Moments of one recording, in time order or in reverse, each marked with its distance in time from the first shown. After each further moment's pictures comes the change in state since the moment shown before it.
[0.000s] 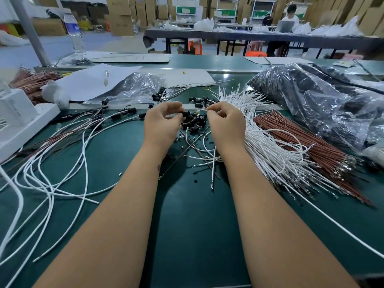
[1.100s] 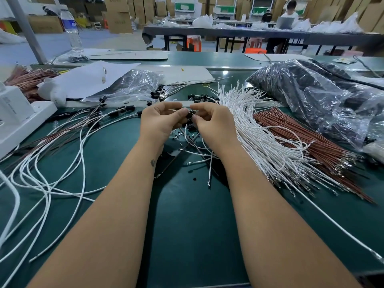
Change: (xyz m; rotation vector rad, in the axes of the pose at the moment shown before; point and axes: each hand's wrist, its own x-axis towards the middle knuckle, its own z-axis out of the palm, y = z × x) left_hand -0.003 0.009 -0.004 -0.254 -0.079 -0.151; right_hand -0.001 0.005 0.007 -0.036 -0.193 -0.208
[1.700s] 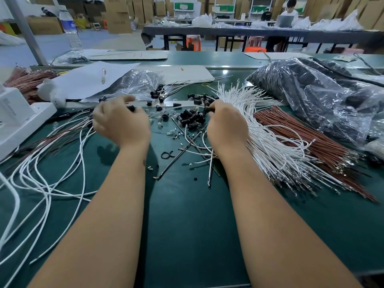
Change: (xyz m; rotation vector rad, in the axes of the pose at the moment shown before) left_hand 0.011 0.001 -0.034 0.866 0.687 0.116; right_hand 0.002 0.007 -0.008 -0.642 0.144 -0.013
